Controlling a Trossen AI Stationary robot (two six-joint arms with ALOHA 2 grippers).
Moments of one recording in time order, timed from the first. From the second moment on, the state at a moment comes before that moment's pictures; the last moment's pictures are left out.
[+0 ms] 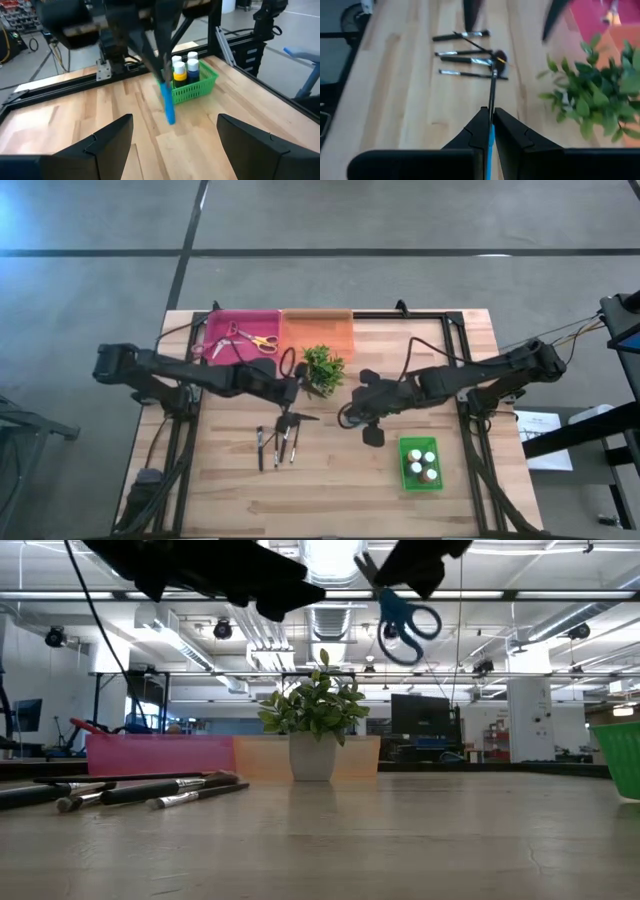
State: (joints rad) left arm 0.01 1.40 0.75 0.36 0.28 0.23; right arm 0.20 1.44 1.17 -0.48 0.11 0.21
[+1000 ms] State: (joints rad) left arm -0.01 1.50 0.83 0.44 0.28 0.13; right arm 0.20 1.44 1.24 -0.32 0.16 0.05
